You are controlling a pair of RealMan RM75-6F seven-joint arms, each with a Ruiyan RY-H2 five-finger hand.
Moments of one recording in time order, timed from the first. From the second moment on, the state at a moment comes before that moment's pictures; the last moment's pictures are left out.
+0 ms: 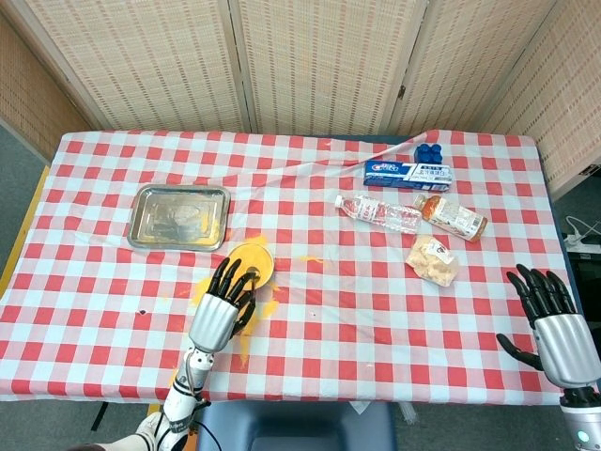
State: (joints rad) left arm -0.52 -2.20 -0.09 -0.62 1.66 1.67 0.01; right arm 0.04 -1.11 0.02 -1.59 -1.65 1.59 0.01
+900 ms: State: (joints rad) left arm -0.49 -1.92 -0.20 -1.27 1.45 1.48 -0.14; right arm 0.04 -1.12 0.02 -1.59 -1.64 1.58 0.00
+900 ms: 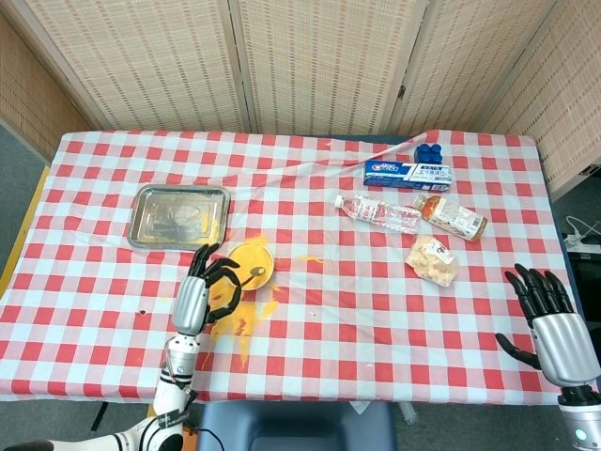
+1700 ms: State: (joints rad) left arm -0.51 -1.87 -0.31 -1.27 1.29 1.34 -0.08; right arm 0.04 -1.12 0.03 -1.59 -1.63 1.58 0.00
